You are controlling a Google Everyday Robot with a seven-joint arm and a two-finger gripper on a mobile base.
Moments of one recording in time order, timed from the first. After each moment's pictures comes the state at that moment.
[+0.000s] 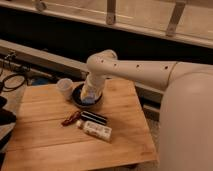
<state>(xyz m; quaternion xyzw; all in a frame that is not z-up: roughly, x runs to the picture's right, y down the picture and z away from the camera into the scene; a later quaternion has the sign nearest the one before) -0.075 0.029 0.782 -0.33 0.10 0.65 0.68</state>
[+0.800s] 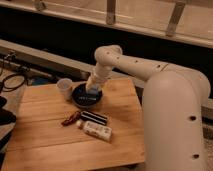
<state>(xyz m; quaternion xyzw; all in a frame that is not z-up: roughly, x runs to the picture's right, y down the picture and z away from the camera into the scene) -0.066 -0.001 0.830 -0.34 0.09 0.66 0.67</state>
